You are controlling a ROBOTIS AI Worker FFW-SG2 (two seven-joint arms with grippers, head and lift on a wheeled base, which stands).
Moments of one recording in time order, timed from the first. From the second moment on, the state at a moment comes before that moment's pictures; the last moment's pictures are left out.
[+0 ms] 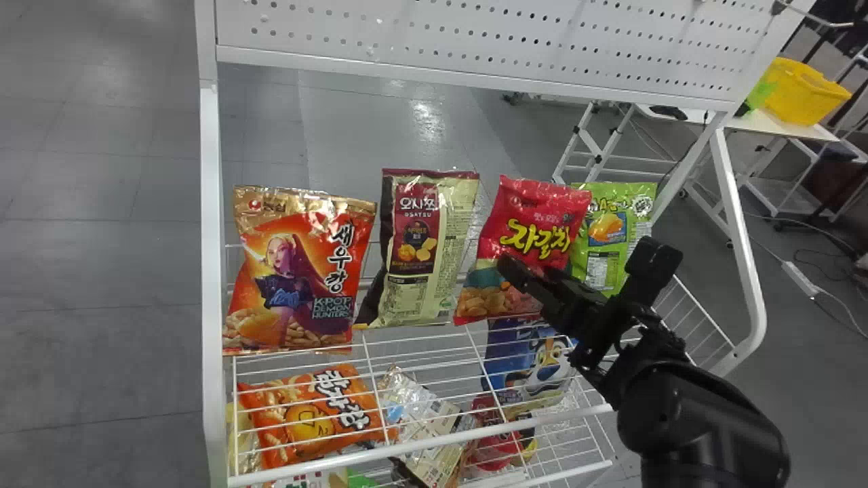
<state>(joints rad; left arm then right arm) 0.61 0.19 0.08 -2.14 0.11 1.33 -1.57 0.00 0.00 -0.46 -1.79 -0.20 0.64 0.42</state>
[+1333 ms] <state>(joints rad) 0.61 0.19 0.09 -2.14 0.11 1.33 -1.57 0.04 0.00 -0.44 -1.86 -0.20 0.65 0.35</state>
